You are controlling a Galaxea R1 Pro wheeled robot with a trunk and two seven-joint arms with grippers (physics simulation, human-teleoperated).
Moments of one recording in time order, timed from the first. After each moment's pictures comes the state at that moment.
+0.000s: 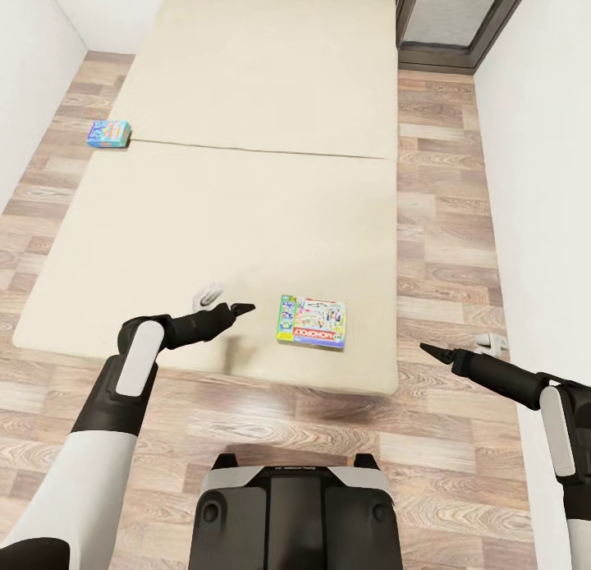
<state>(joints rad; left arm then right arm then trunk) -0.81 0.02 0.04 -1.25 0.83 0.98 0.01 -0.52 -0.23 -0.40 -1.45 -0.20 0.88 0.76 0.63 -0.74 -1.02</state>
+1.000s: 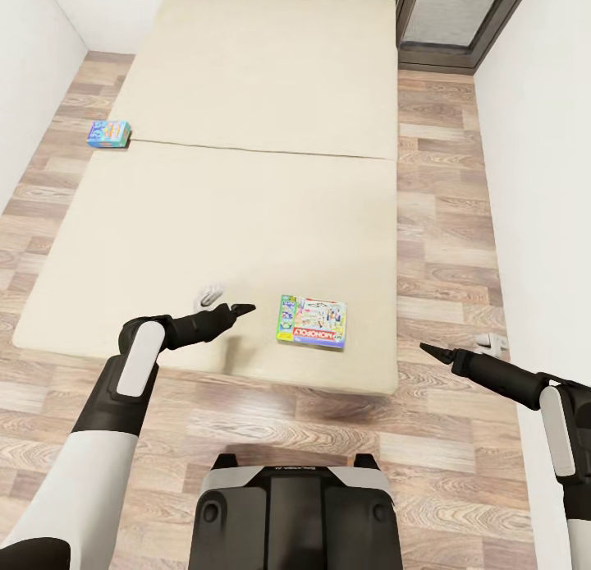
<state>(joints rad) -0.81 0.02 0.04 -1.24 0.83 0.97 0.01 -0.52 -0.23 -0.40 -1.45 -0.20 0.88 0.76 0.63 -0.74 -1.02</state>
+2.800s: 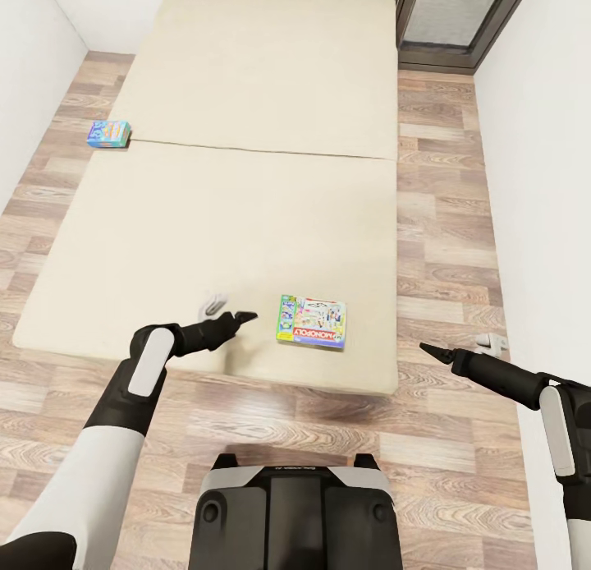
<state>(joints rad) -0.82 0.01 0.04 -1.11 0.83 0.90 0.00 -0.52 -0.23 -0.40 -1.45 -0.20 0.88 0.76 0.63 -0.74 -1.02</state>
